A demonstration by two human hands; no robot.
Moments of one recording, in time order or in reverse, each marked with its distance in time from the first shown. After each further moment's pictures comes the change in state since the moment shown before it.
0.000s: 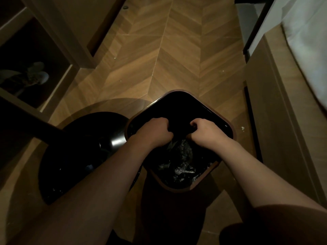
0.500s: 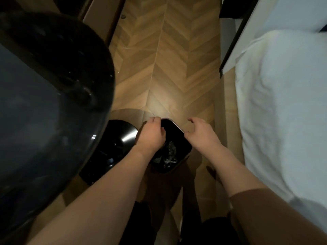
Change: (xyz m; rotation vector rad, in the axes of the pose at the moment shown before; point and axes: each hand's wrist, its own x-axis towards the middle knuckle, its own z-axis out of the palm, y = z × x) left_hand -0.153 0.136 -0.212 -0.074 0.141 -0.067; right_hand -0.190 -0.144 -0.225 0.031 0.077 0.050
